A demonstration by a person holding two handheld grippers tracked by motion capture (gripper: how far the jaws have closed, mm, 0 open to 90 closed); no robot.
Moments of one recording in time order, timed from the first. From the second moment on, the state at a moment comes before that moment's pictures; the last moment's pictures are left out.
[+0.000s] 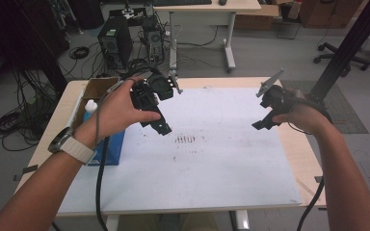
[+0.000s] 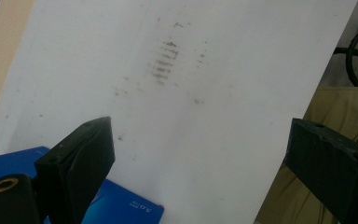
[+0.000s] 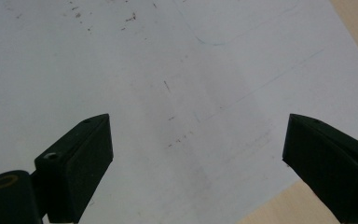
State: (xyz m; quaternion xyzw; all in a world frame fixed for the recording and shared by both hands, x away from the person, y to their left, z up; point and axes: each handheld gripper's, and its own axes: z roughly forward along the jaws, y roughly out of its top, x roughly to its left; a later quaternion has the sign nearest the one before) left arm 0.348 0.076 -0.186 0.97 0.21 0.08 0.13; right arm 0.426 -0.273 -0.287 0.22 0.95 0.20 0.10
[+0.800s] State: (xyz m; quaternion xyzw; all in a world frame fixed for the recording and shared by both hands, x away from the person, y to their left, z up) left arm 0.351 0.075 -0.189 0.97 0.21 0.08 0.14; right arm 0.427 -0.272 -0.290 0.22 0.95 0.20 0.10
